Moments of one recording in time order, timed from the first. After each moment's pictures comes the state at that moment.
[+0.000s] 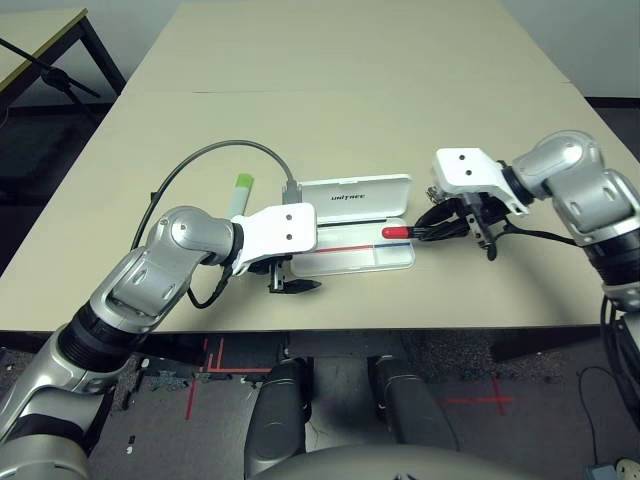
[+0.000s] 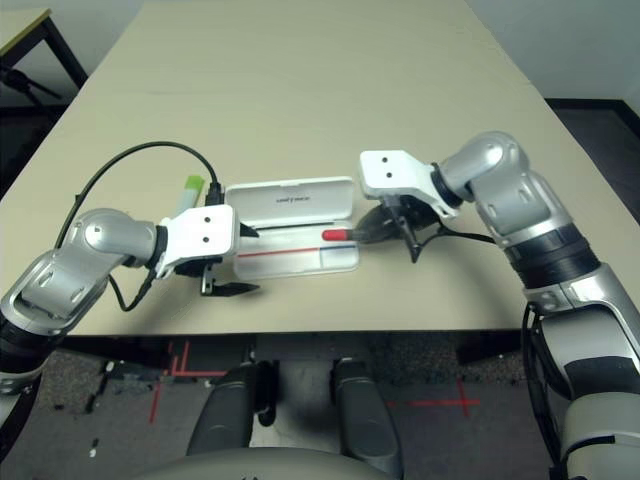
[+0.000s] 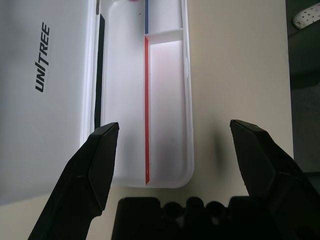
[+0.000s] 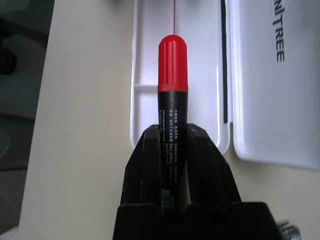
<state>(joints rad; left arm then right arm) -0.50 0.81 -0.36 -0.42 -0.11 0.64 -1.08 -0.85 -0.70 0.39 0.16 0.01 0.32 1.51</state>
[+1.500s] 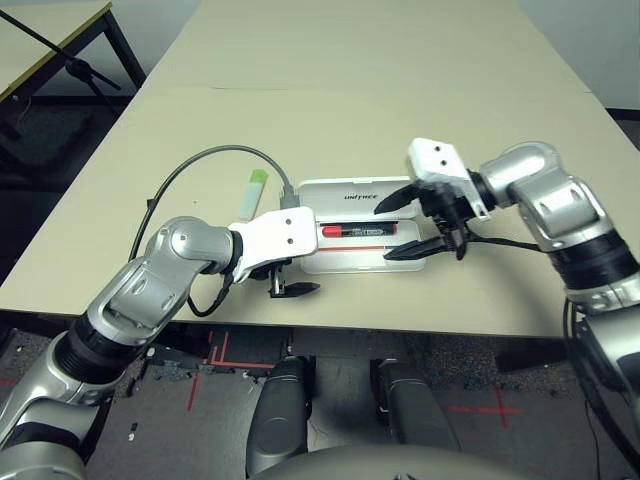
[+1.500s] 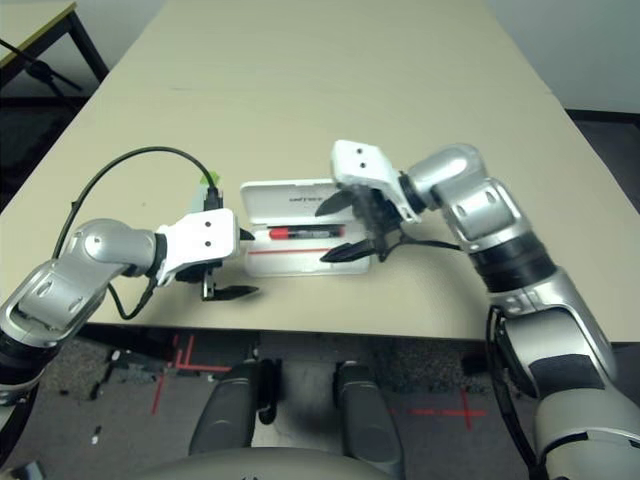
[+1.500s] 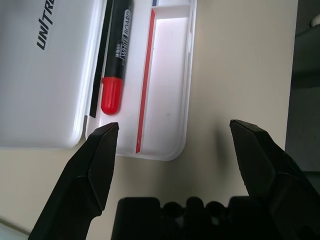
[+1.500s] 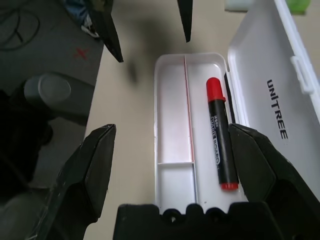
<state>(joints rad) -0.45 0.83 -0.33 -0.49 -0.12 0.71 -1.02 -0.71 -0.70 0.19 0.02 0.29 0.54 1.48</state>
